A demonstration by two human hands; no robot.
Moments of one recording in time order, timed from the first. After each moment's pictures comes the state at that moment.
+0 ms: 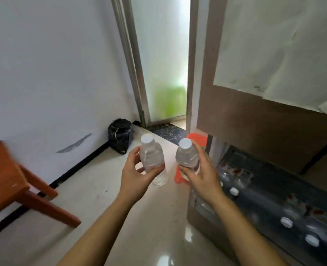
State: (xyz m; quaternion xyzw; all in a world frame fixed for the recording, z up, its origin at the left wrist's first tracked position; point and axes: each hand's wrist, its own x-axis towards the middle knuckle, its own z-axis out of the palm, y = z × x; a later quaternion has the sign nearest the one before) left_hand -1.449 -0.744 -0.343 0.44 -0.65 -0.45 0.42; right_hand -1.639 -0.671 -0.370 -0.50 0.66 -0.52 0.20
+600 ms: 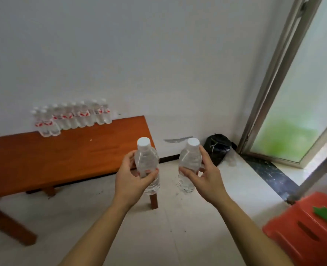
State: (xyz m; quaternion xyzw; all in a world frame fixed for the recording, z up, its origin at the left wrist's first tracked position) left_hand -0.951 -0.748 -0.313 0.62 -0.49 -0.26 0.55; right_hand -1.170 -0.813 -0.333 -0.71 0.44 -0.44 0.34
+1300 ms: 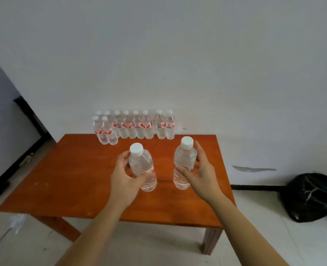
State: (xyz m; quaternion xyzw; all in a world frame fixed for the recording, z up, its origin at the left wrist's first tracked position) left_hand -0.597 -0.981 -0.332 0.74 -0.36 -0.14 0.55; right_hand -0.778 -1.122 -0.354 -0.75 0.33 -0.37 0.44
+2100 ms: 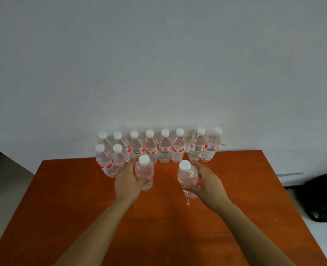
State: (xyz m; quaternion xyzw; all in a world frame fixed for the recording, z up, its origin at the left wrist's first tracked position) left_hand -0.177 -1.195 -0.445 0.82 -0.43 -0.14 0.36; right_hand -0.417 -1.288 -0.435 -0.80 0.49 -0.15 0.31
